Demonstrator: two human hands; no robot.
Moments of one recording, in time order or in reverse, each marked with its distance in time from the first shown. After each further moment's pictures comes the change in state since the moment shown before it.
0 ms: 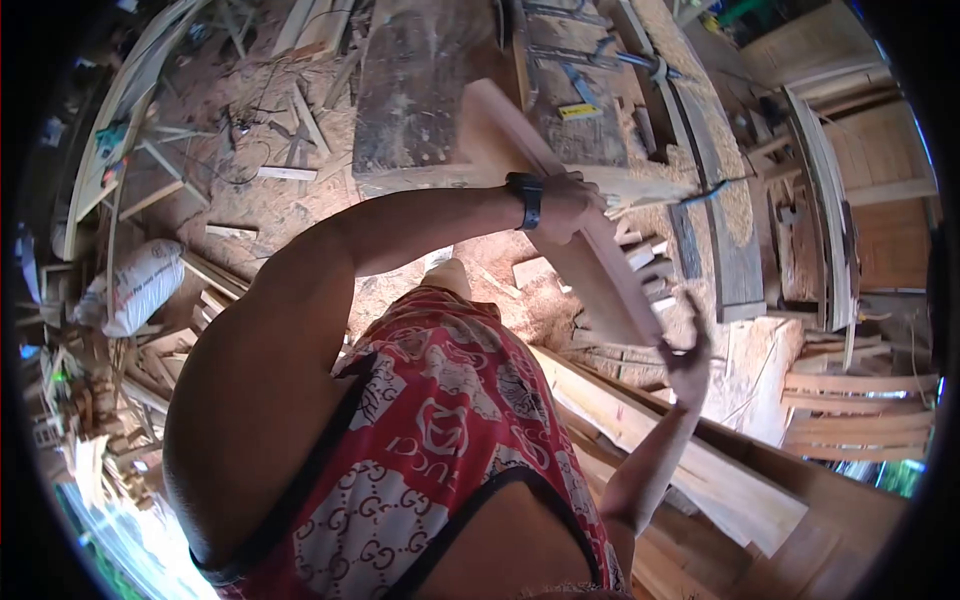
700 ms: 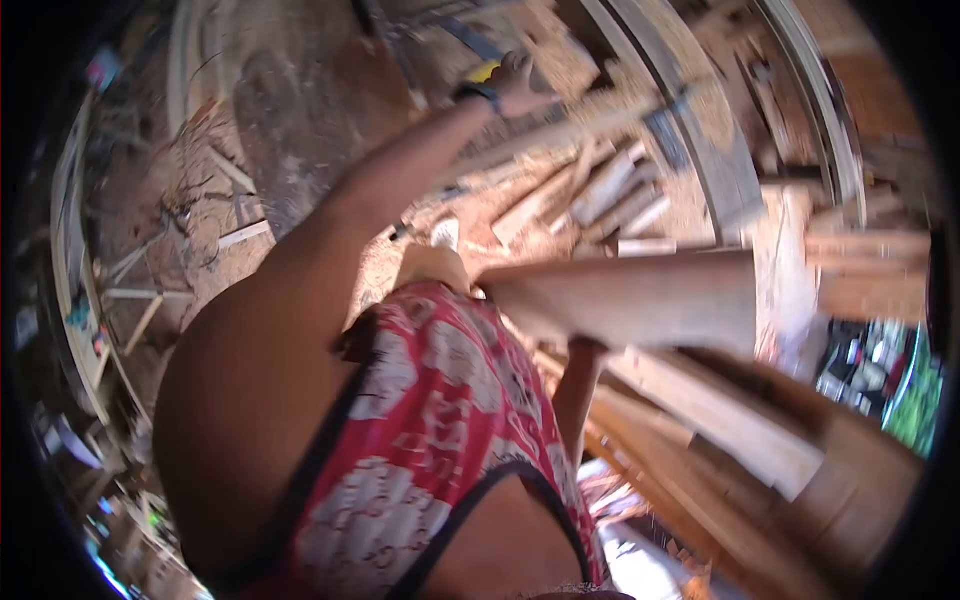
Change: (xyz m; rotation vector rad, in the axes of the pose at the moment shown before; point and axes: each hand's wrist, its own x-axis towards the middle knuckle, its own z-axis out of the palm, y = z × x) left_hand 0.205 -0.236 0.075 -0.087 0.050 -0.537; right_hand -0.060 0.140 0.235 1.607 1.294 0.993
